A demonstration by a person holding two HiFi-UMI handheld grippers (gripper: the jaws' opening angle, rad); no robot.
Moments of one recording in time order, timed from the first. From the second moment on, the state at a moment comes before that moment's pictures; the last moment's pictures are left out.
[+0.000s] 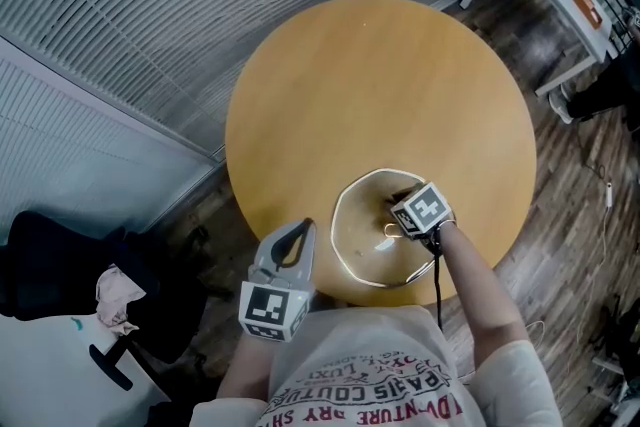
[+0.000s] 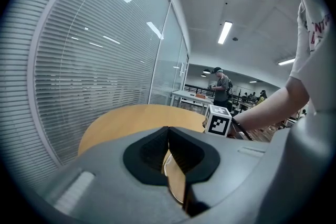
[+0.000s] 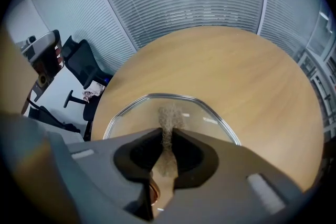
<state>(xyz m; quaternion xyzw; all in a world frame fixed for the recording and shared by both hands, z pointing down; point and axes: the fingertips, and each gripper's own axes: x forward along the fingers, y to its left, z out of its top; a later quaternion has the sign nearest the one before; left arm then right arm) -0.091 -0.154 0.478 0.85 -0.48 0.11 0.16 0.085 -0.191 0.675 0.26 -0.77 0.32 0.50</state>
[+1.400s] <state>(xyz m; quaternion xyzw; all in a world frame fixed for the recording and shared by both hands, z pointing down) -0.145 -0.107 0.480 0.82 -0.53 0.13 0.16 -0.004 -0.109 0.678 0.01 -0.75 0.08 0.65</state>
